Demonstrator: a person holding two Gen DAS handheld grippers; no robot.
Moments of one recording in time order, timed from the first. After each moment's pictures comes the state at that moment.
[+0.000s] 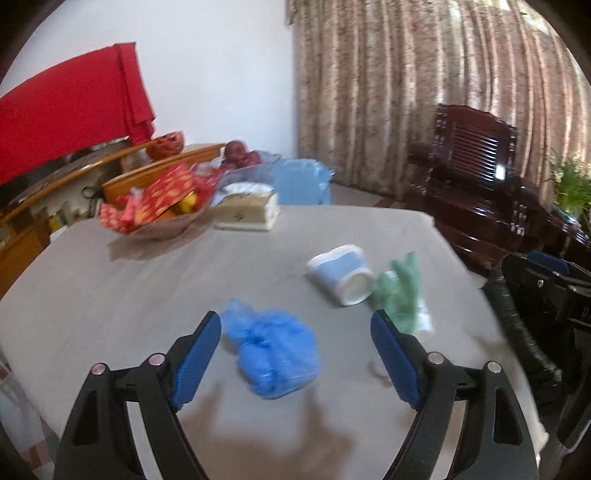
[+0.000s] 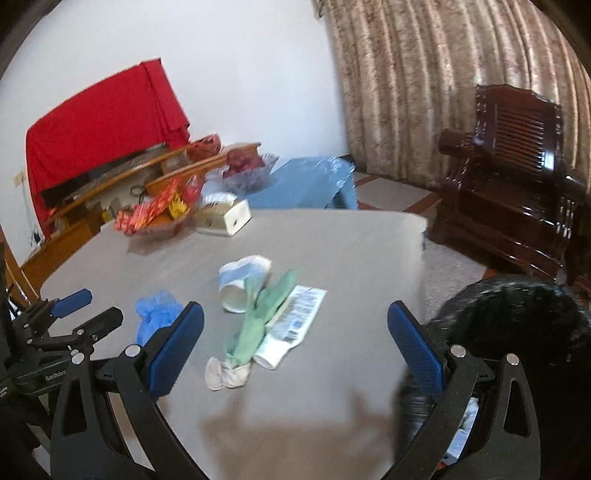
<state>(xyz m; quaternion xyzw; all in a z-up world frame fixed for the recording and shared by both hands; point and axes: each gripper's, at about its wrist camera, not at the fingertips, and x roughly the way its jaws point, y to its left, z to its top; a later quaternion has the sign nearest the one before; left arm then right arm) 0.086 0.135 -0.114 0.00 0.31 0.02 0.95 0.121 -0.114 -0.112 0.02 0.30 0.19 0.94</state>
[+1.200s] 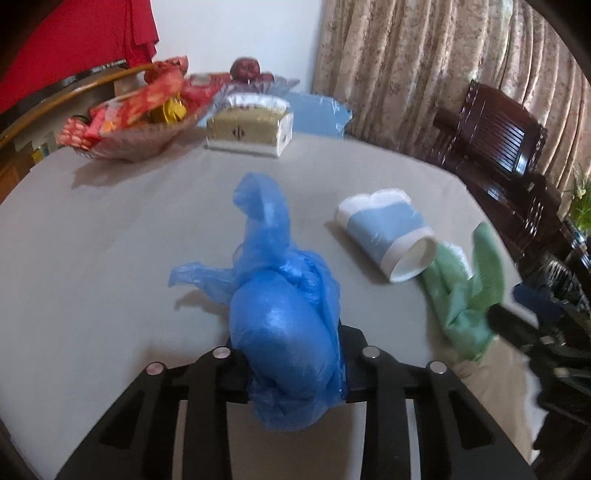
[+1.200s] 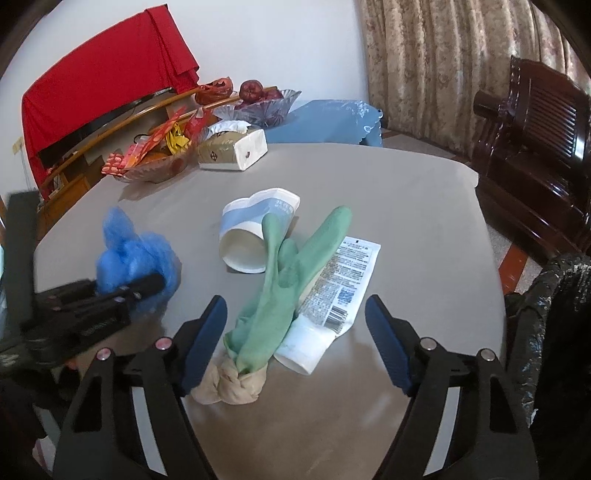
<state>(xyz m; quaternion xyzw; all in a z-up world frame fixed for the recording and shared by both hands) 0.166 0.159 -0.179 -0.07 0.40 0.02 0.91 0.174 -0.061 -0.178 -0.01 0.38 0.21 0.90</state>
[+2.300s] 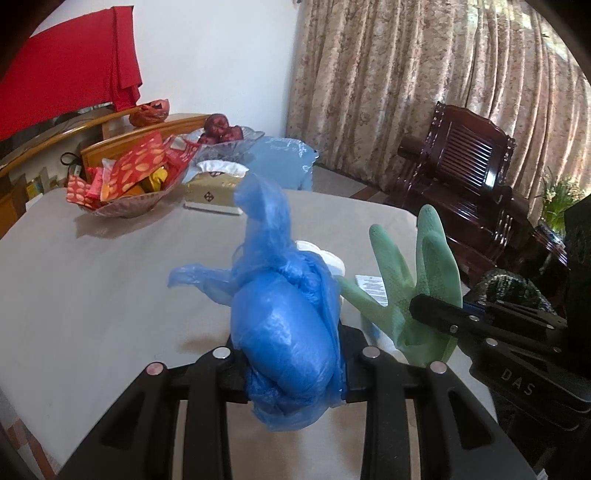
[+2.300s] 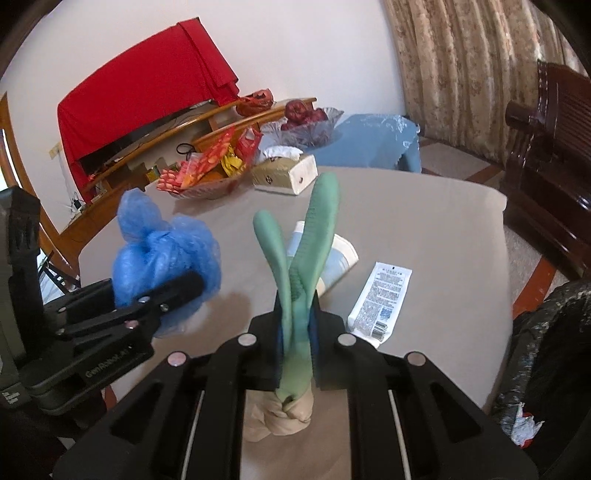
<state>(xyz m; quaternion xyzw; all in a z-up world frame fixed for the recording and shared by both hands) 0.126 0.121 -0.106 -0.05 0.34 -0.02 0.94 0.145 -0.066 -0.110 0.02 0.36 0.29 0.88</state>
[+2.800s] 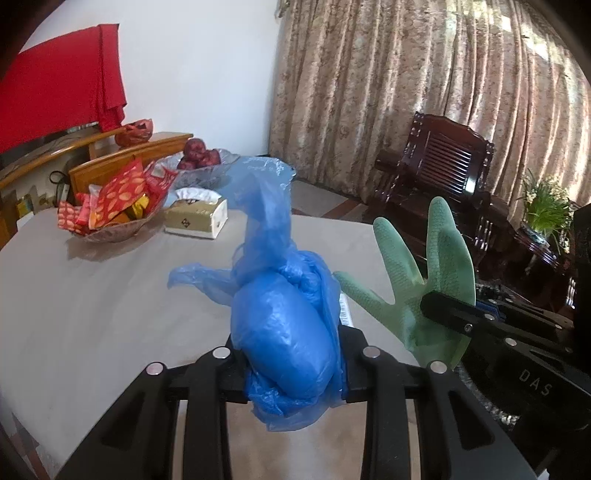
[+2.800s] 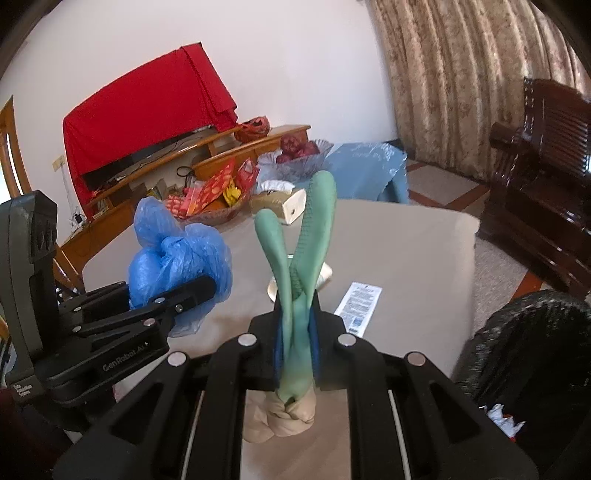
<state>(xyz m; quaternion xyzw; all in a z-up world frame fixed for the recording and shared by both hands) 0.109 0.090 -0.071 -0.05 0.31 -0.05 0.95 0.112 -0.108 -0.067 0.02 0.31 0.28 0.91</state>
